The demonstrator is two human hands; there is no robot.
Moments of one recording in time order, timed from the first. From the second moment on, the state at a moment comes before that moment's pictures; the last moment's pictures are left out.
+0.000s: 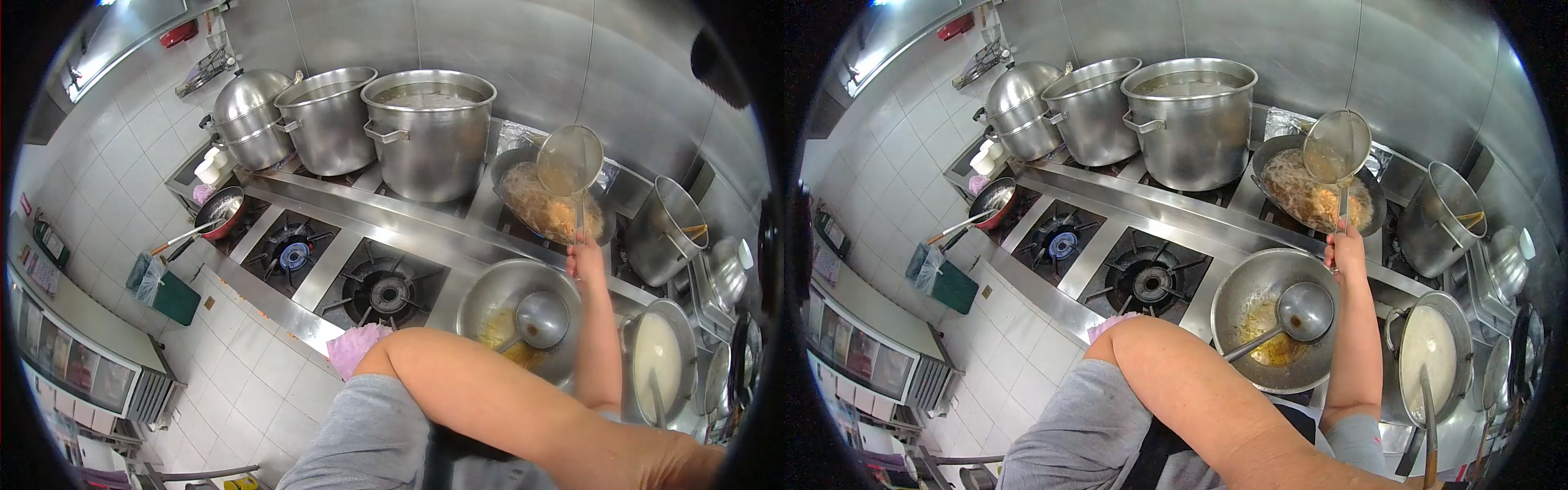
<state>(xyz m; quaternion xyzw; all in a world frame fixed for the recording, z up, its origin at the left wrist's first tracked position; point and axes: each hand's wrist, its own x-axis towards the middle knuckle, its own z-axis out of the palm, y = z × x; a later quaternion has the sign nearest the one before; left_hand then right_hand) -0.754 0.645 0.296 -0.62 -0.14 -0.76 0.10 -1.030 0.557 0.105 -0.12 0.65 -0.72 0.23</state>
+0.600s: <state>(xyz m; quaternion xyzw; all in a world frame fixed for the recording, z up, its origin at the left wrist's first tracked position) -0.747 0.603 0.272 -0.65 -0.36 -0.67 0.07 -0.986 0.583 0.106 -0.10 0.54 -0.74 0.38</state>
